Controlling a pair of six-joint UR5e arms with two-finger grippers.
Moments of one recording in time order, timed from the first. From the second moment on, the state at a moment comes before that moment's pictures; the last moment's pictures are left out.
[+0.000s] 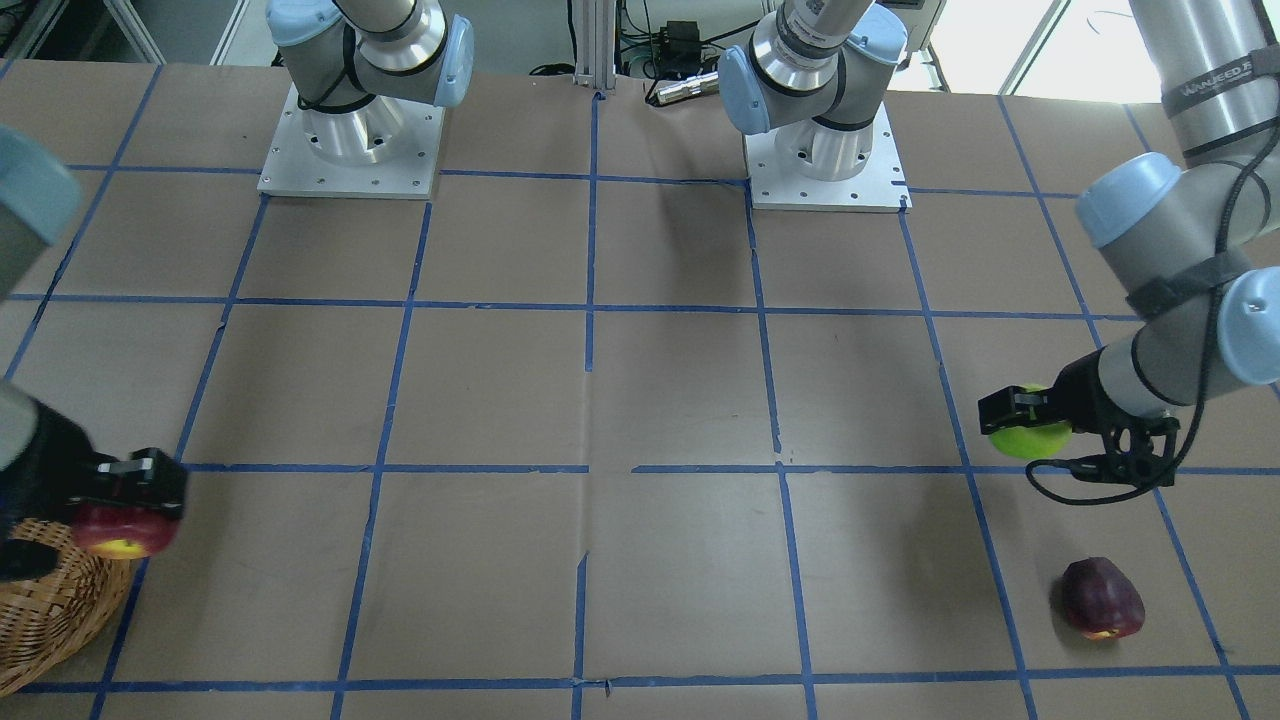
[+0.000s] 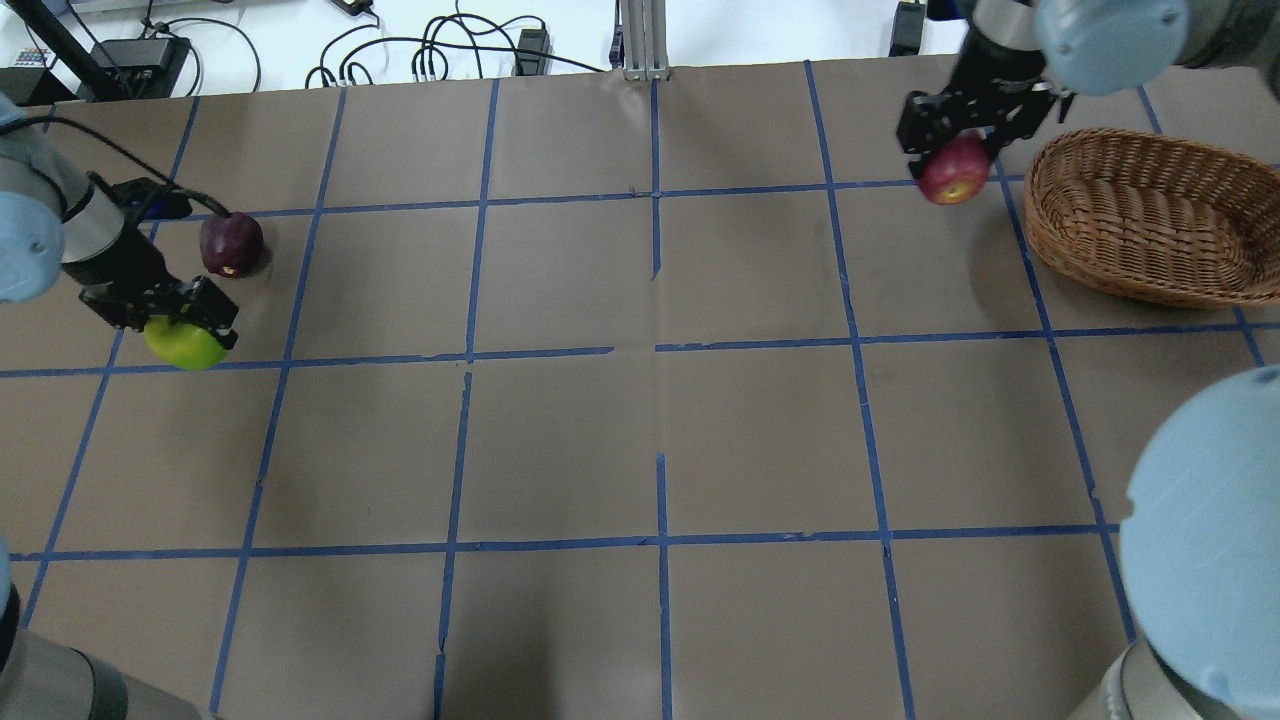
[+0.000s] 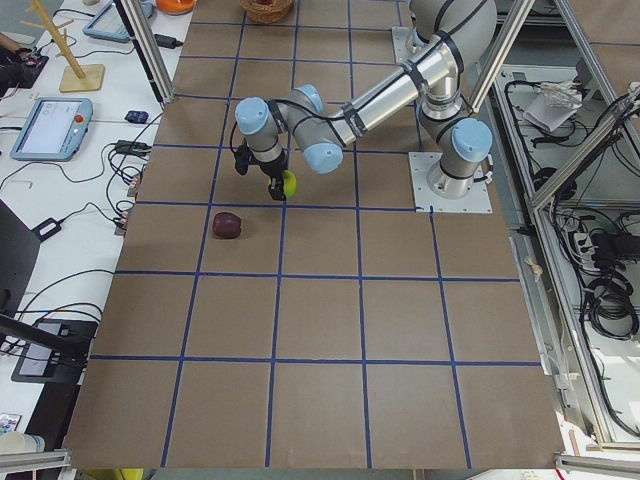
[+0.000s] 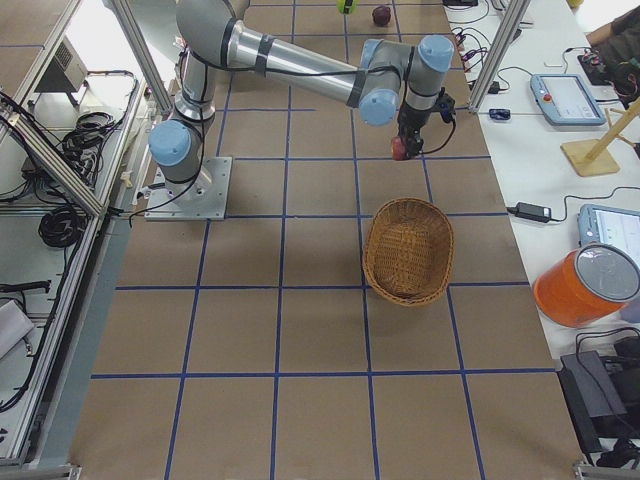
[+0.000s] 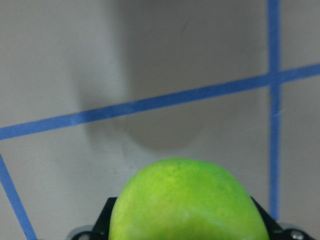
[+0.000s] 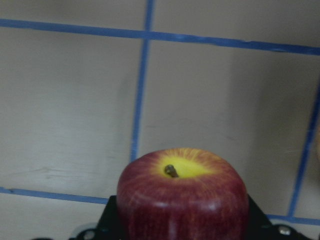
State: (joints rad) left arm -1.22 -1.91 -1.68 -1.29 1.59 0.36; right arm 1.27 -1.12 1.35 -1.79 -1.57 -0.45
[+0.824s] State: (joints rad) left arm -1.82 -2.05 -1.68 -1.03 1.45 -0.44; right arm 0.97 -0.94 1.34 -2.08 -1.62 -0.81
